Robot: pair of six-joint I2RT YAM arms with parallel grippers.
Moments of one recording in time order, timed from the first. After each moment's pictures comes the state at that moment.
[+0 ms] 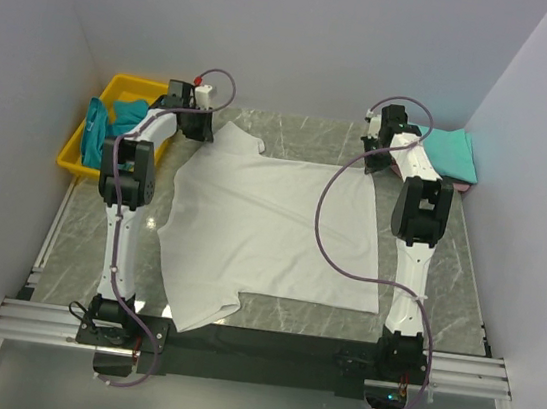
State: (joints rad) left arm -0.05 2.46 2.04 -0.42 0.38 0.05; right arm 0.04 2.48 2.20 -0.82 -0.09 -0.17
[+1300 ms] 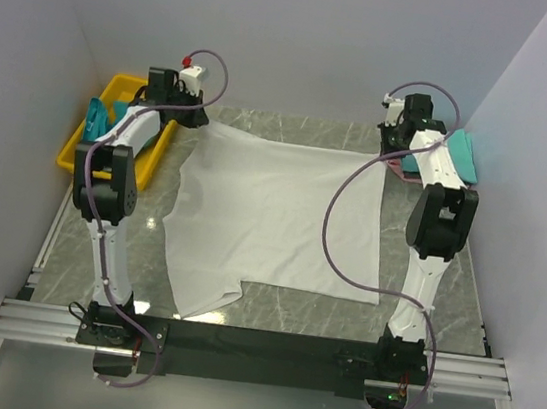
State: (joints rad) left arm -0.01 2.15 1.78 -0.25 0.50 0.09; right arm -0.01 2.24 2.04 -0.76 -0.15 -0.25
